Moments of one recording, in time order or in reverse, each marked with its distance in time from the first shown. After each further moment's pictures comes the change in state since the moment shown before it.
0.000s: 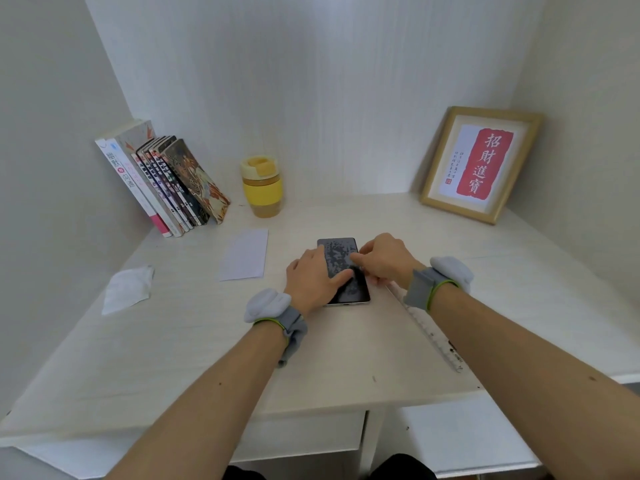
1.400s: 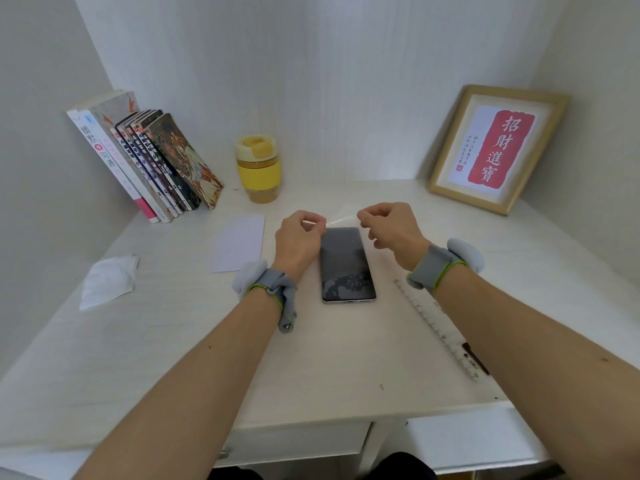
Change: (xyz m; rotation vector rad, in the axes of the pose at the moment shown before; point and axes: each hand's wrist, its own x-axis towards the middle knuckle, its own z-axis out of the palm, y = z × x) left_hand 0.033 -0.001 -0.020 -0.697 0.243 -0.206; right_hand 0.047 0.002 0.003 0.443 0.221 -0.058
